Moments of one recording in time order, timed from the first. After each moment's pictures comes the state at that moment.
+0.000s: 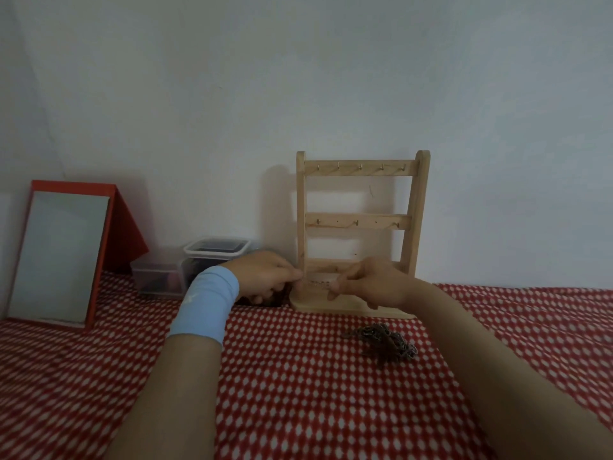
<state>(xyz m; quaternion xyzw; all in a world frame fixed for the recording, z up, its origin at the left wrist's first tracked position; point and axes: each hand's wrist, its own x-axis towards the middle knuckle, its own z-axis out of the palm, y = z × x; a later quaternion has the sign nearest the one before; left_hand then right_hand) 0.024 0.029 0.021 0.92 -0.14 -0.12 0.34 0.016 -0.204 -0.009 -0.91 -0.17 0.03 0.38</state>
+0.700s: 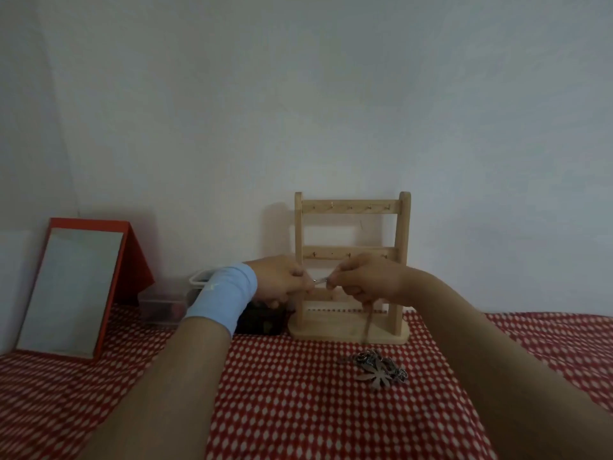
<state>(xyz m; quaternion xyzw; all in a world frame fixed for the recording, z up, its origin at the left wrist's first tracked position) 0.009 0.013 0.072 0.92 -0.21 -0.10 0.30 0.002 -0.201 0.057 -0.88 -0.16 0.08 0.45</state>
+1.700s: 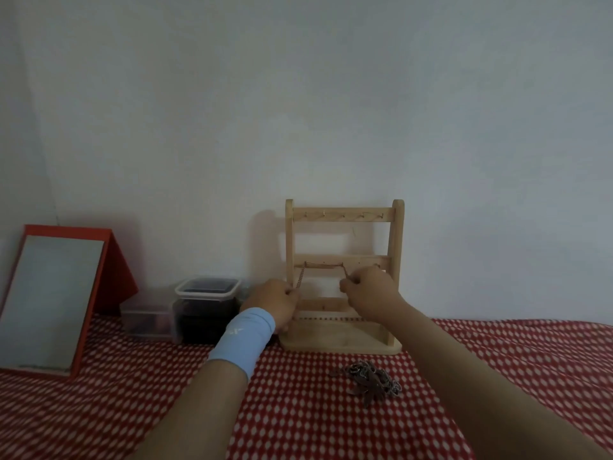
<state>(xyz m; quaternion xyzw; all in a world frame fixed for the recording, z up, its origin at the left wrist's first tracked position) 0.047 -0.009 0.010 0.92 -0.07 0.03 0.38 0.022 -0.201 0.025 -0.93 0.03 -0.15 0.33</state>
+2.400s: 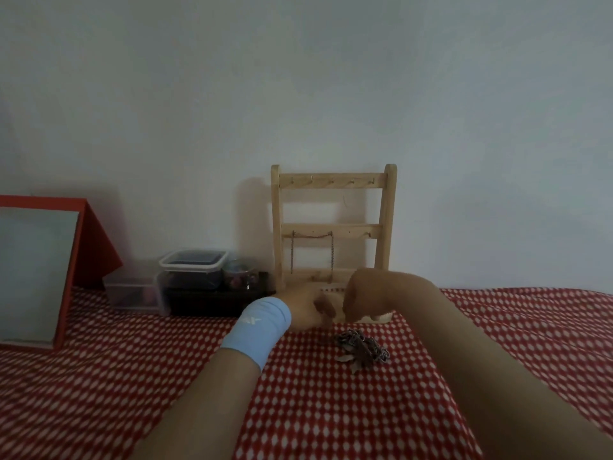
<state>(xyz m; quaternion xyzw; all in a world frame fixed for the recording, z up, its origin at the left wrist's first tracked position) 0.028 -0.054 -0.013 0.94 -0.26 -0.12 0.19 0.003 -0.222 0.019 -0.99 -0.07 0.12 0.09</state>
